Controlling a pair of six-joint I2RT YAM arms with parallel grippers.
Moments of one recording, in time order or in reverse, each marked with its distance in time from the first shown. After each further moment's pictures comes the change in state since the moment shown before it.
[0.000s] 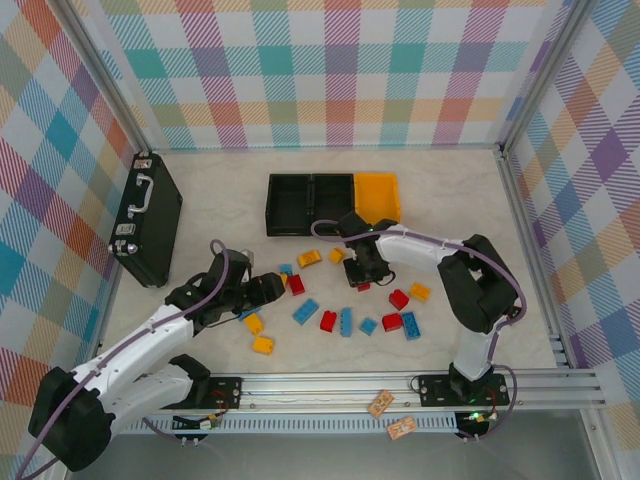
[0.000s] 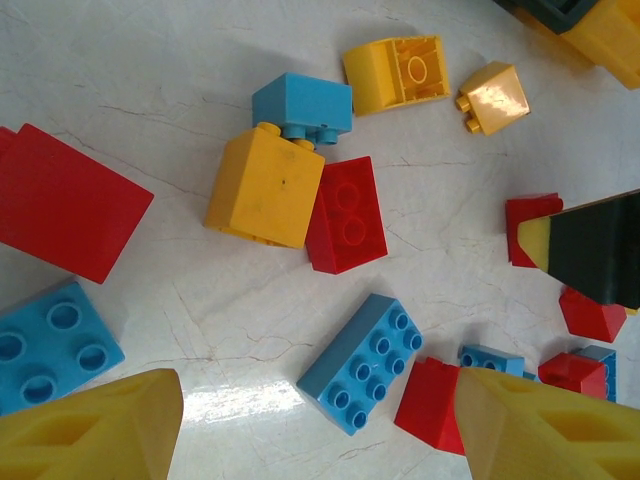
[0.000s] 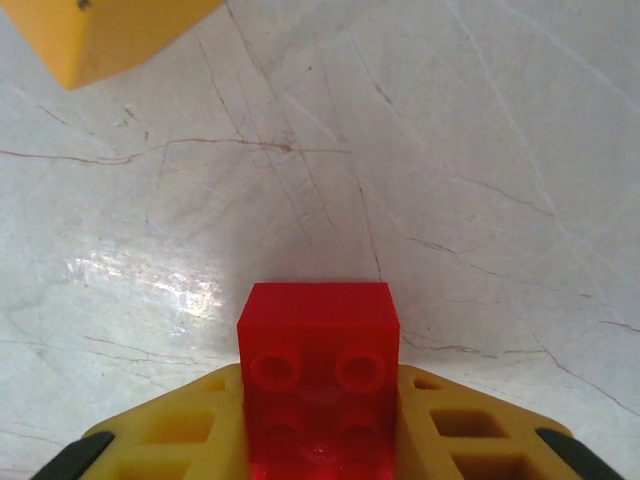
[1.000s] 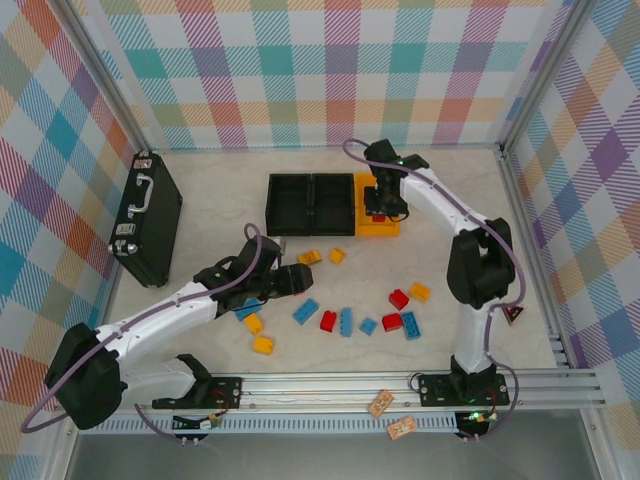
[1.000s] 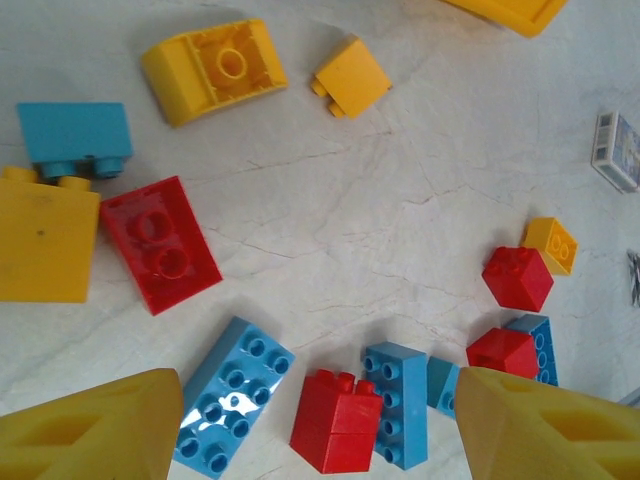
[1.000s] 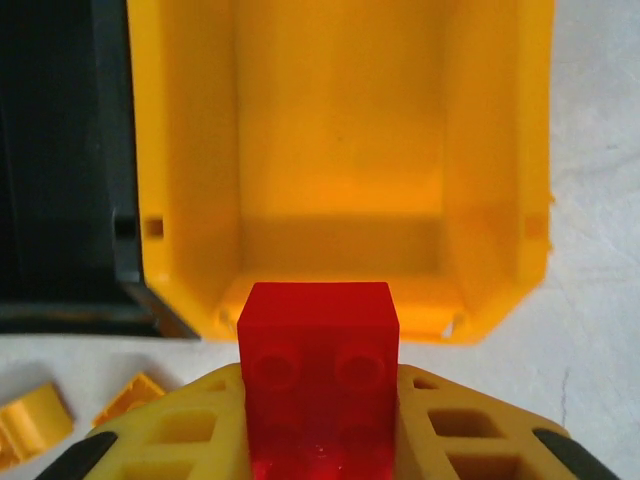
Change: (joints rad) left arm -0.166 0.227 0.179 0.089 -0.012 0.004; right arm -0.268 0.184 0.590 -0.221 0.060 0.023
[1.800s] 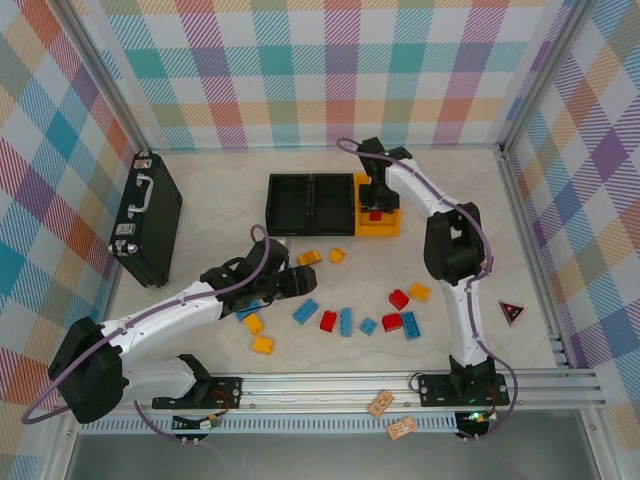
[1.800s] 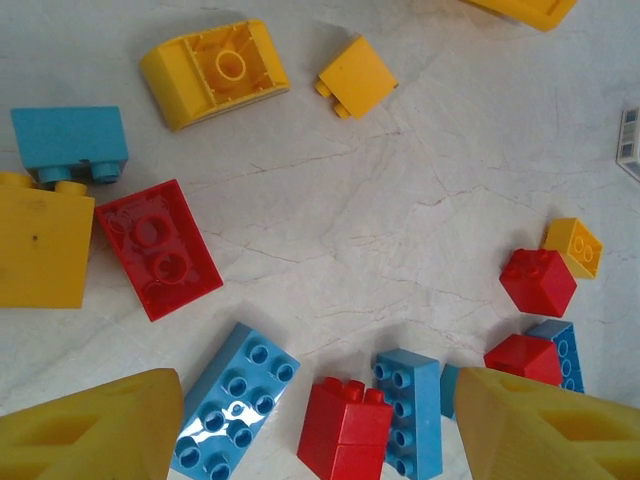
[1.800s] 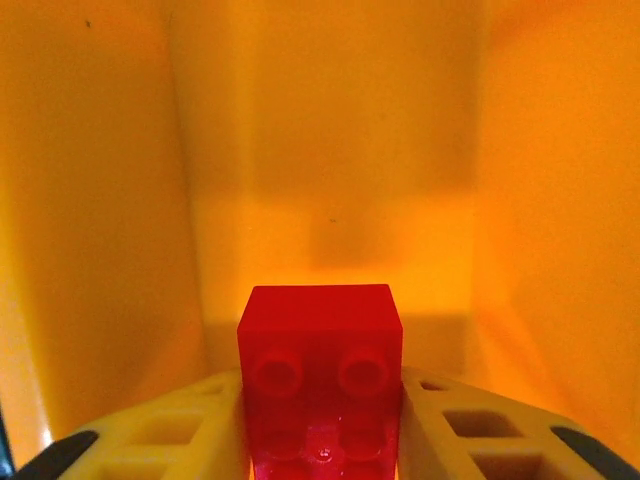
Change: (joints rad) left arm -0.042 0.024 0.012 -0.005 -0.077 -0.004; right arm -0.035 0.269 0.272 -0.114 0.003 0.000
